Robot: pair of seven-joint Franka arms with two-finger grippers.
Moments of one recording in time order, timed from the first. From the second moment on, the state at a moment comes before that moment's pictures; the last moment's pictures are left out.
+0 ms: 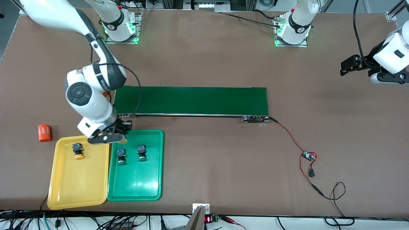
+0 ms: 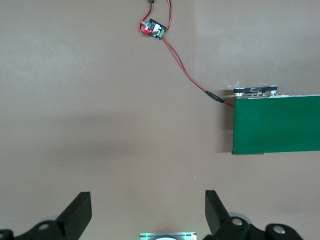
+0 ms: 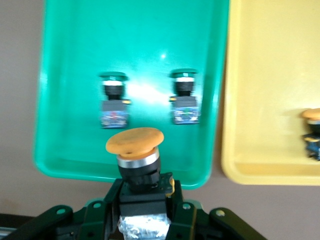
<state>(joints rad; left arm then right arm) 0.03 -0.04 -0.05 -1.68 0.01 1.53 0.01 -0.04 0.50 0.31 -1.71 -0.30 2.24 0.25</state>
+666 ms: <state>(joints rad) 0.03 -0.04 -0.05 -1.67 0.01 1.52 0.01 -0.05 0.62 0.15 -1.68 -0.42 2.35 0.15</state>
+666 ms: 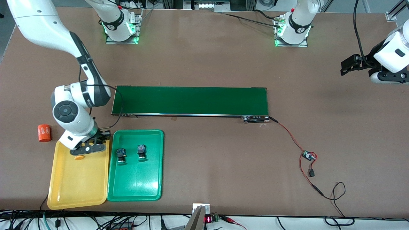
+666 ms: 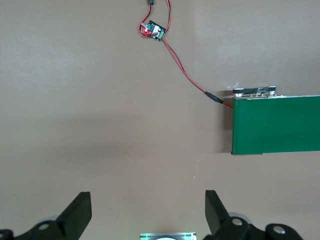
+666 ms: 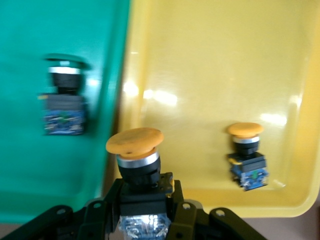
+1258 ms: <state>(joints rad) 0.03 -0.04 -0.06 -1.66 0.01 1.51 0.01 -0.19 0.74 0.13 -1.68 -0.42 2.58 0.00</state>
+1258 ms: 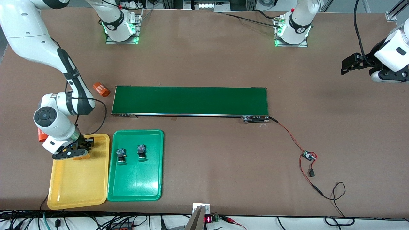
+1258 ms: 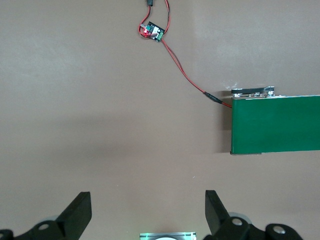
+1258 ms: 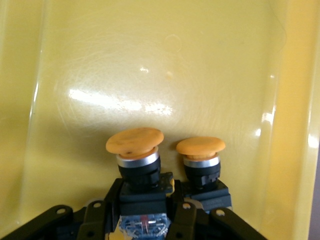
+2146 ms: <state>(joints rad) 0.03 -0.04 -0.06 -1.66 0.01 1.51 0.01 -0.18 0.69 0.18 -1.64 -0.38 2.45 0.00</state>
